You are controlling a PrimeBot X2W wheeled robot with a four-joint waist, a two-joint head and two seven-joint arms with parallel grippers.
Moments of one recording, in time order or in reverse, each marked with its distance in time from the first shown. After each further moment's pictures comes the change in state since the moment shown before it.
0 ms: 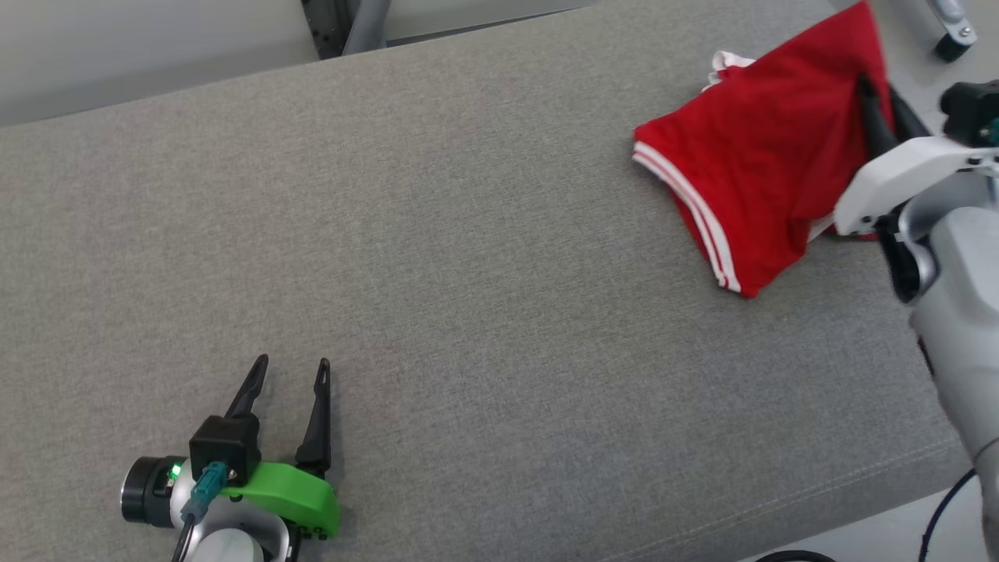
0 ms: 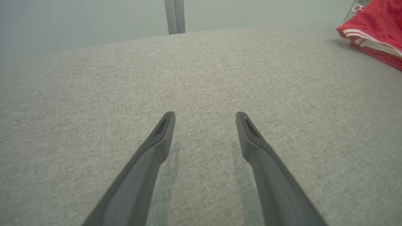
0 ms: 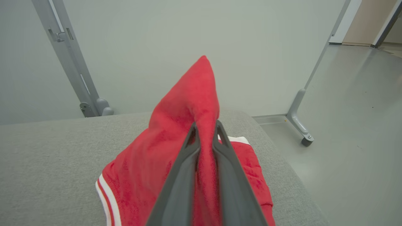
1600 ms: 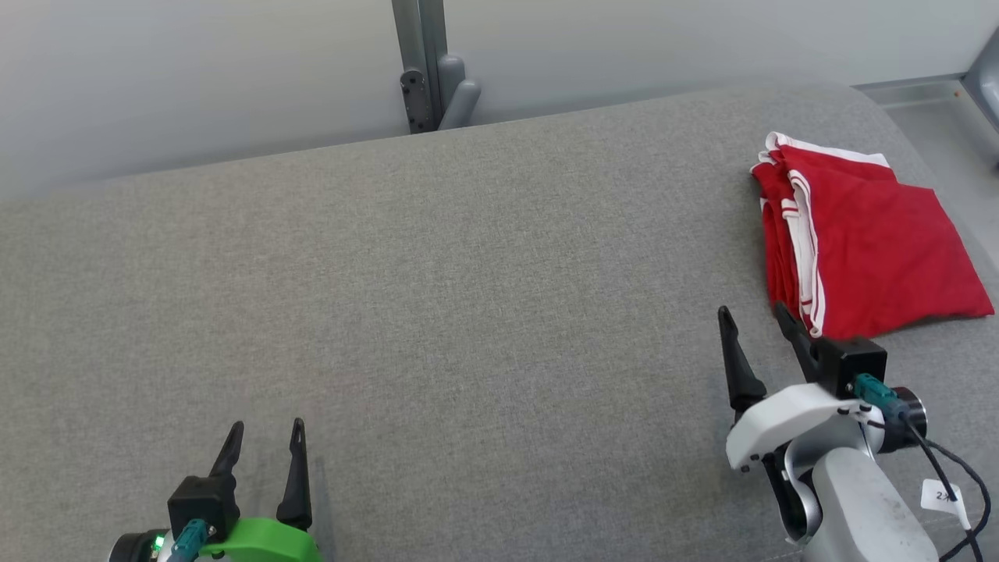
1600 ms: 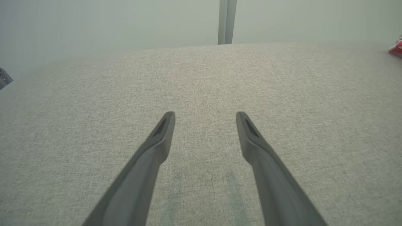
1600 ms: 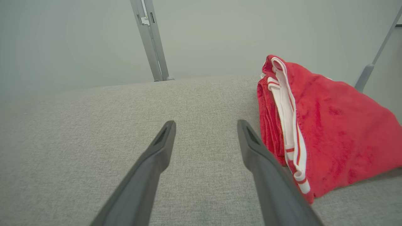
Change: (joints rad) left arm 0.097 -0.006 0.050 0.009 -0.036 0.033 0.000; right arm 0.580 0.246 -0.156 -0.434 -0.226 0.000 0.000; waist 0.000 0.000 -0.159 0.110
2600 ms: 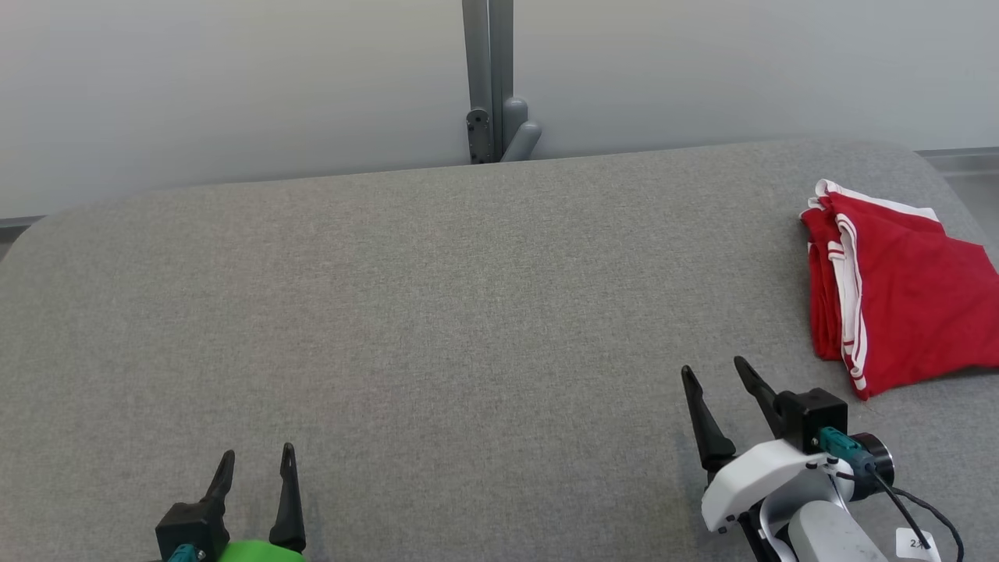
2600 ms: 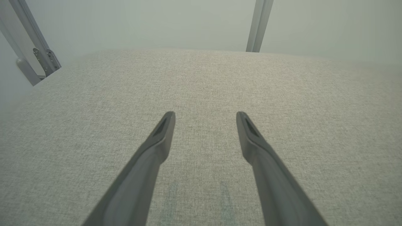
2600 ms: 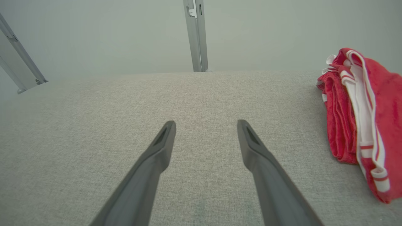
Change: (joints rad) left arm 0.060 -0.002 0.008 -0.001 -0.066 0.028 0.000; right arm 0.132 0.003 0.108 -0.044 0.045 0.000 0.000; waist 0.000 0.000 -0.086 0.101
